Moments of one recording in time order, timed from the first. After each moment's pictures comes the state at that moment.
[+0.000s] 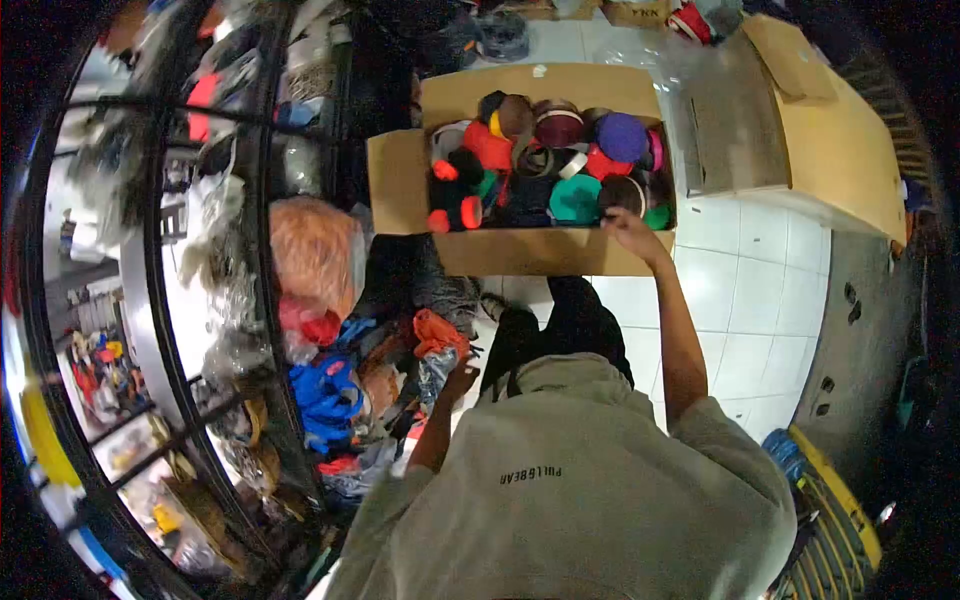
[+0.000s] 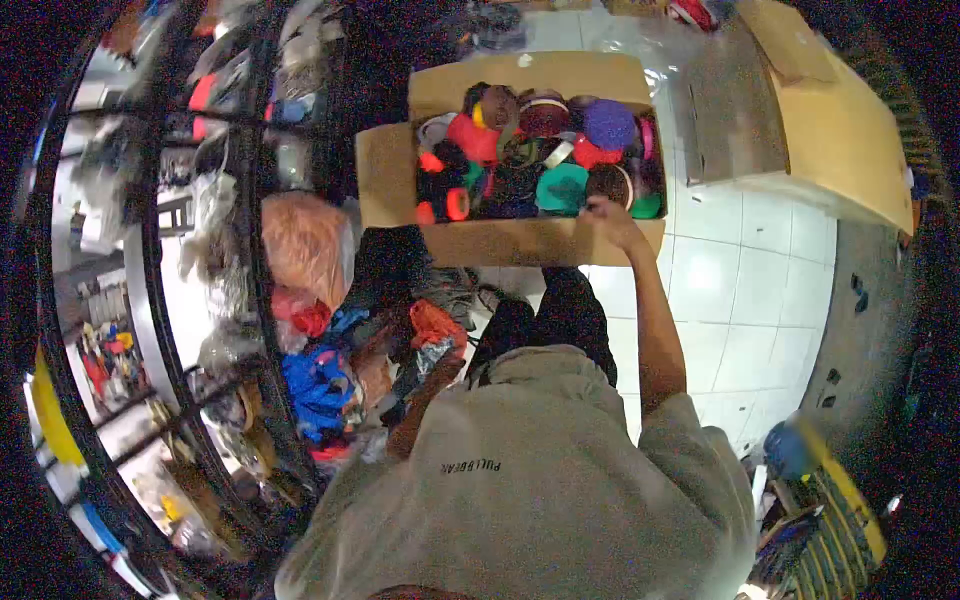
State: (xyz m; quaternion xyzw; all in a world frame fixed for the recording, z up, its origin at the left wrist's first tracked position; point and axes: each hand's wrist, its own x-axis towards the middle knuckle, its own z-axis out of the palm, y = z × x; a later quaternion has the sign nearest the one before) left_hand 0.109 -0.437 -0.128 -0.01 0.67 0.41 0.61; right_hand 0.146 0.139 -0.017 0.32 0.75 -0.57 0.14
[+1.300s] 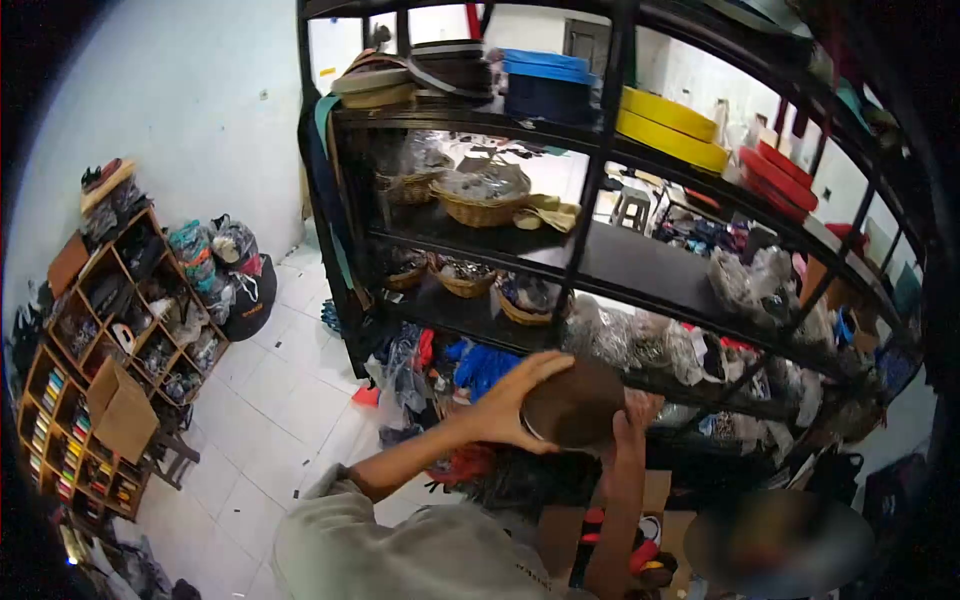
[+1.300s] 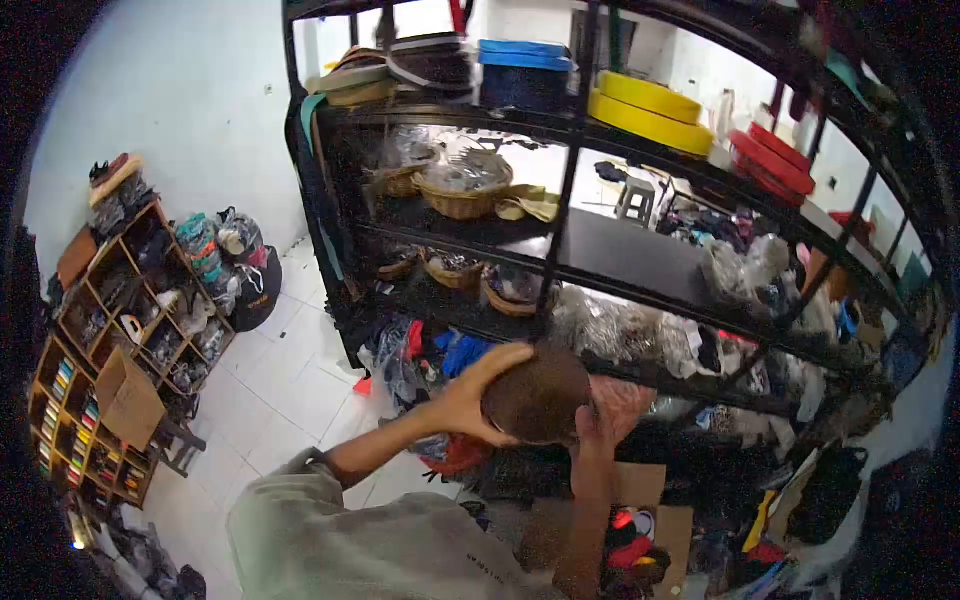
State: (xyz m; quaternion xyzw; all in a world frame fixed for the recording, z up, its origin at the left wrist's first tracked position) left_hand 0.101 -0.404 0.382 0.06 0.87 0.35 -0.34; right_hand -0.039 -0.228 0.347 -0.21 0.49 -0.80 0.27
